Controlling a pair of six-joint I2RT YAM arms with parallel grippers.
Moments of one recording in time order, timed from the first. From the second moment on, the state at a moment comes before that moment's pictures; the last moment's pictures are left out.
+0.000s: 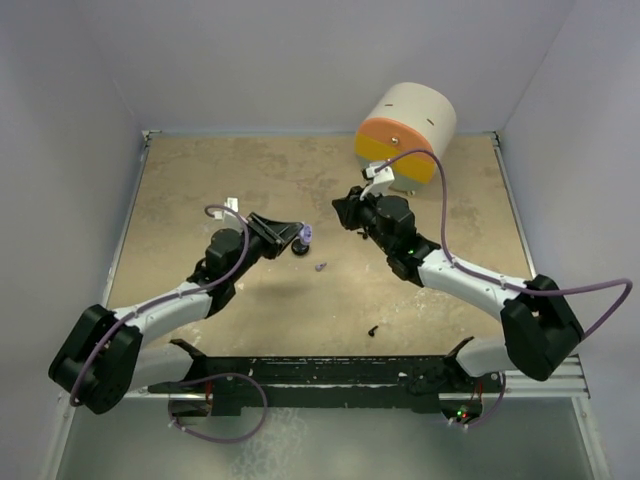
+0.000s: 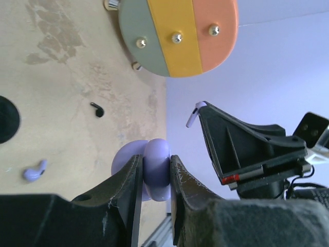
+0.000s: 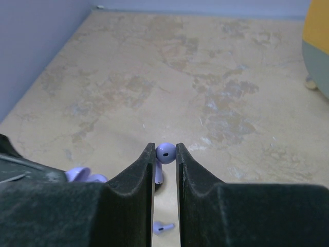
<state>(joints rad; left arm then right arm) -0.53 1.17 0.42 0.61 0.04 -1.28 0.68 1.40 0.82 0.40 0.16 0.32</state>
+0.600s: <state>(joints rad) -0.53 1.29 0.46 0.81 0.09 -1.47 0.68 1.32 0.67 0.71 0.06 0.28</state>
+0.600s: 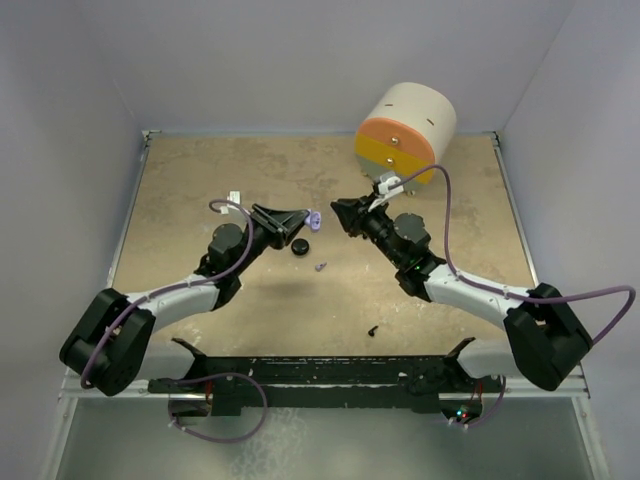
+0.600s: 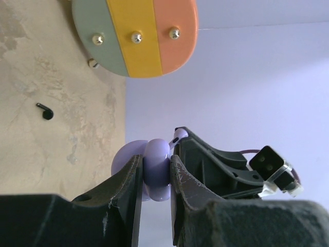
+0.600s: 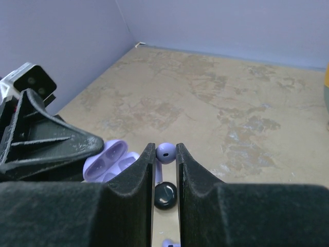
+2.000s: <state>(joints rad) -0.54 1.61 0.41 1.38 0.09 -2.01 0.72 1.38 0.62 1.05 -0.02 0.20</state>
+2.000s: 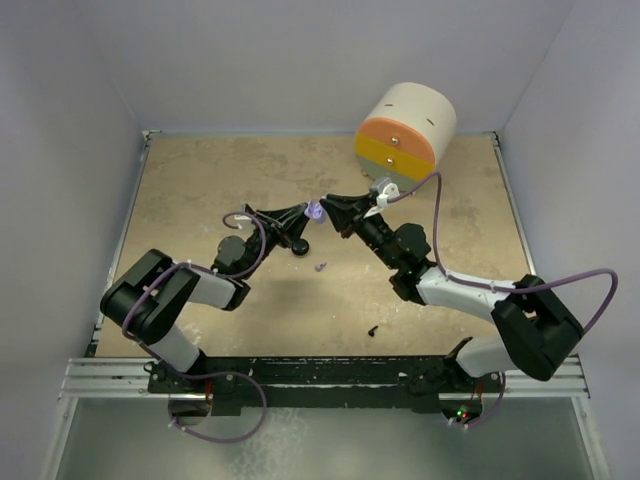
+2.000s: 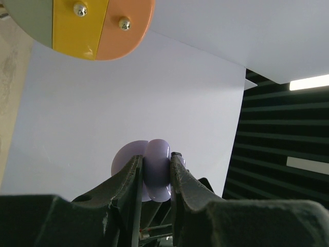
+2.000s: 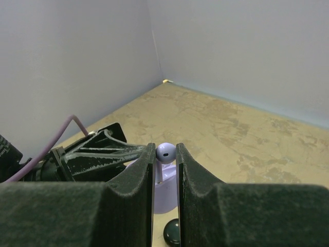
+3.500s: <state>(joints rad) -0.55 1.65 0.40 1.45 0.09 -2.04 0.75 1.41 0.61 1.05 -0.02 0.16</state>
